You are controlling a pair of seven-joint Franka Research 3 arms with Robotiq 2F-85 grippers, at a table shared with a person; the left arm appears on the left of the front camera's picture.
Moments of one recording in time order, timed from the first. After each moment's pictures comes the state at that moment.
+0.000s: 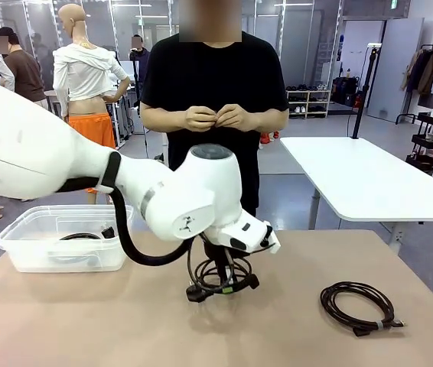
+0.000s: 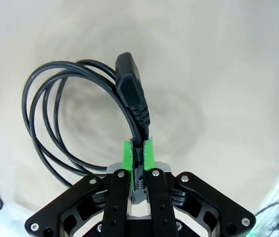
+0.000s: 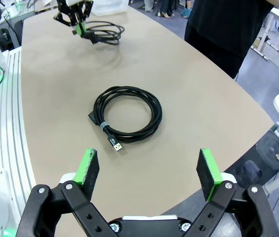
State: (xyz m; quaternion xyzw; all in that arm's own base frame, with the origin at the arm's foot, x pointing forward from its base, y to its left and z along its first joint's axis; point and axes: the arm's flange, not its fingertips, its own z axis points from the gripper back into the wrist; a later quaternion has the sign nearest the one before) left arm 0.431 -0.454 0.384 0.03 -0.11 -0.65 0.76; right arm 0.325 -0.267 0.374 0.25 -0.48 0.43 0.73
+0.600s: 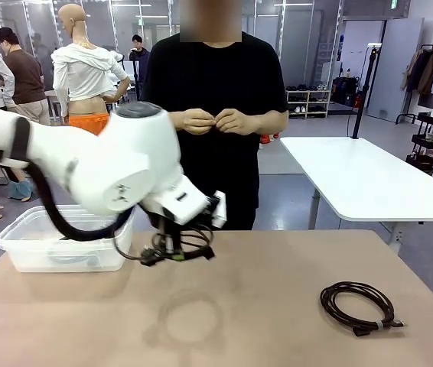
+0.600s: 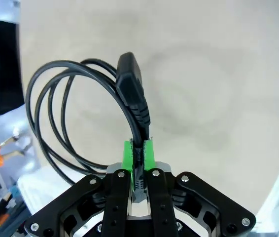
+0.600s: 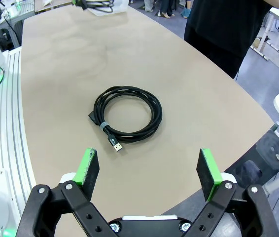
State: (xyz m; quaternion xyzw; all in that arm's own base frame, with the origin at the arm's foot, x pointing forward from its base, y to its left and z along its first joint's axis) left arm 0.429 -0.333 0.459 0.09 -0.16 -0.69 0.70; right arm 0.325 -0.267 0.374 0.25 -0.48 0.43 0.73
